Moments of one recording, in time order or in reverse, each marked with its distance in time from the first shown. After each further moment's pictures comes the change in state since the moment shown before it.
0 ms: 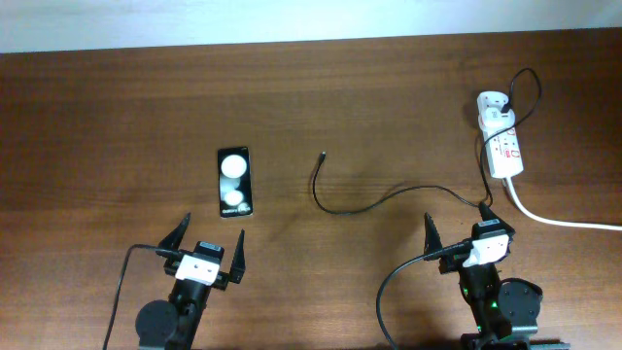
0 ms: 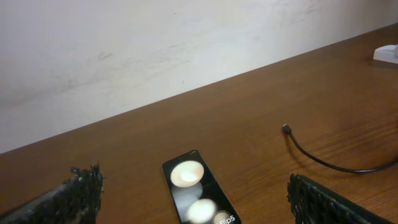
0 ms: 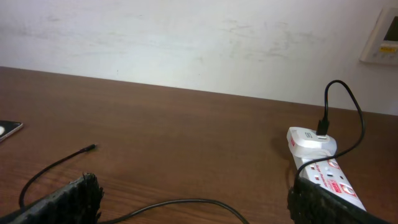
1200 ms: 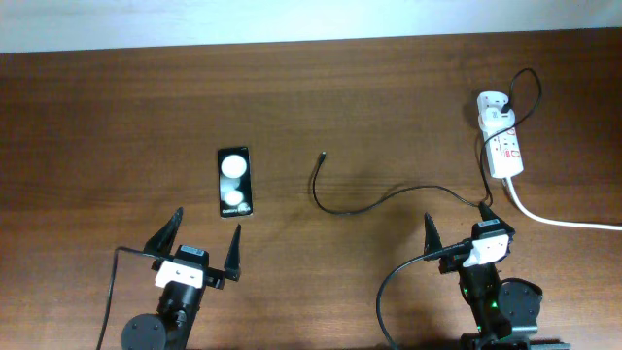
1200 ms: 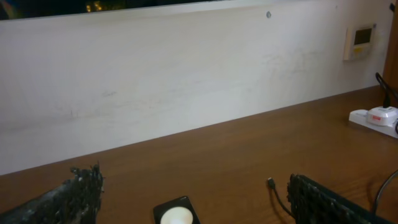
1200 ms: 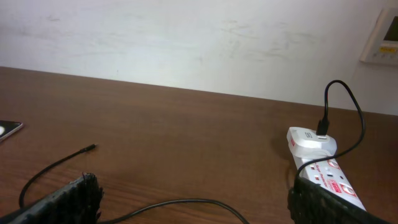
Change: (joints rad) left arm 0.000 0.000 0.105 0.042 0.030 -0.139; right arm 0.000 0.000 0.000 0.000 0.000 0.000
